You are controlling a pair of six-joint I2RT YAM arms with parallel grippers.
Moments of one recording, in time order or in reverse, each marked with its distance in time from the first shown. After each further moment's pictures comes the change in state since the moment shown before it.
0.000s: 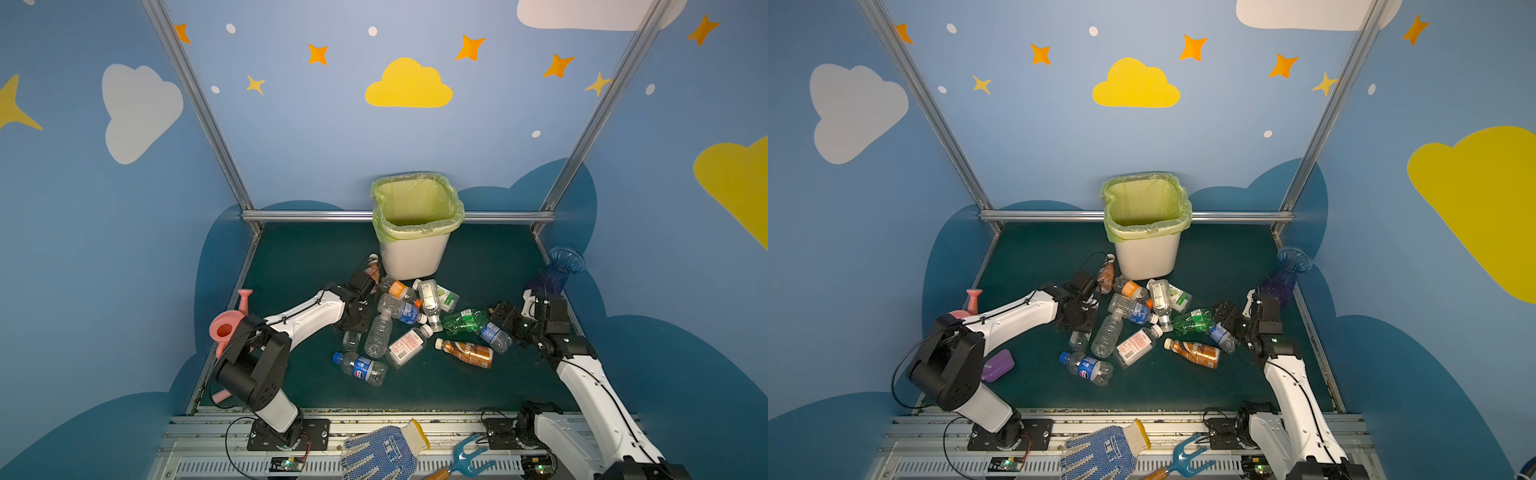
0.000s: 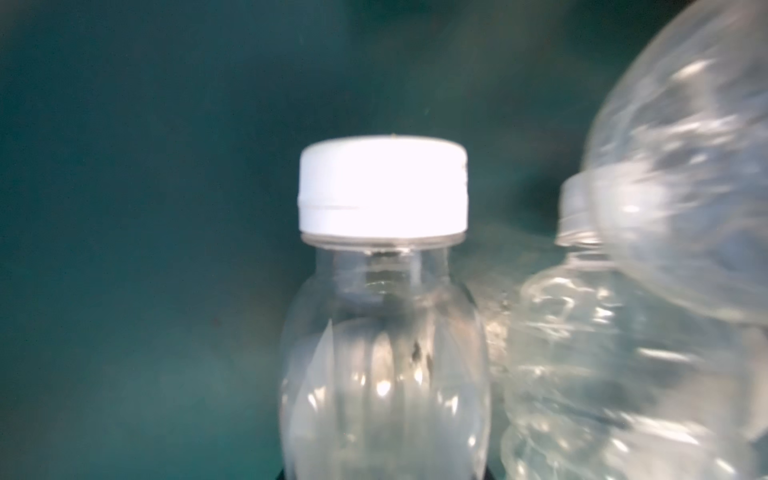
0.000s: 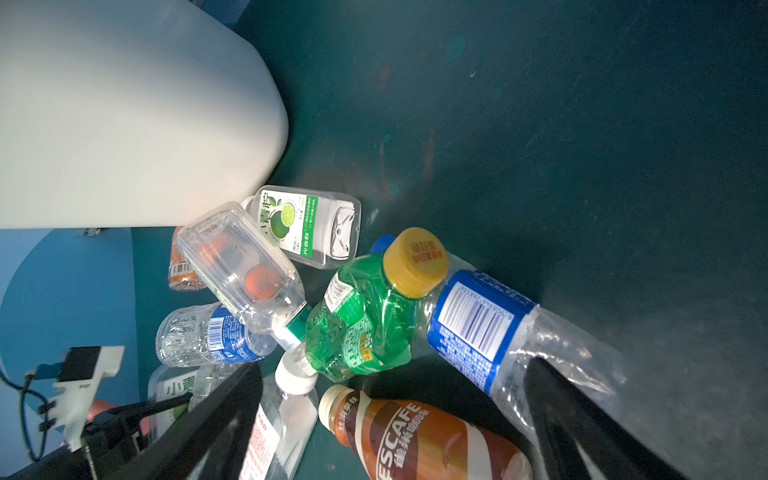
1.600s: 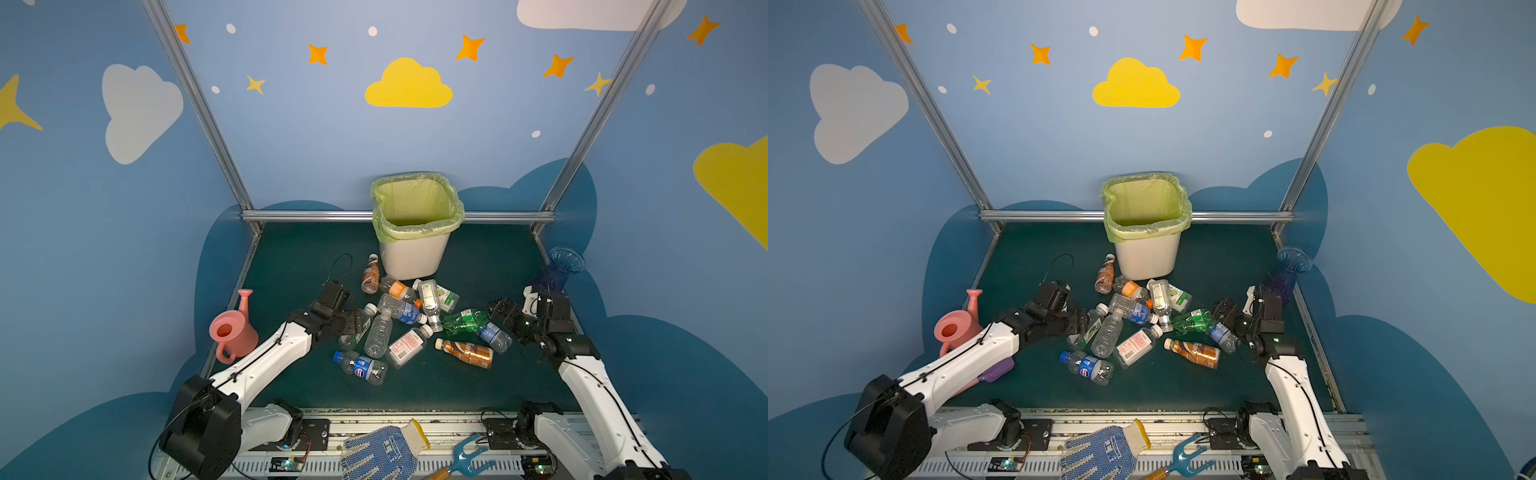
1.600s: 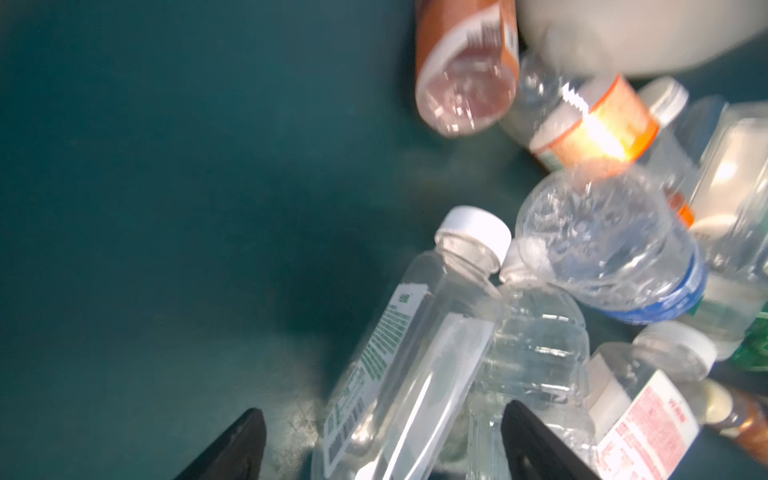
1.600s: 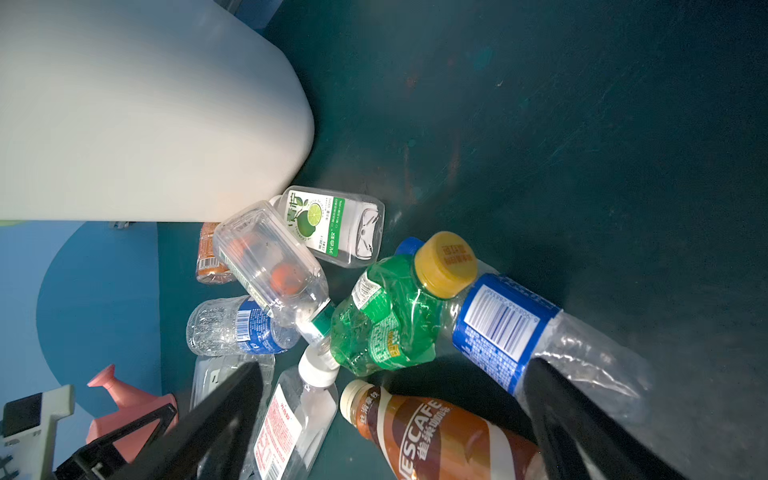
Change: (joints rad) left arm 0.048 -0.334 -0.264 0.200 0.032 -0.159; right arm 0.000 -0.011 0.030 -0.008 -0.034 0.002
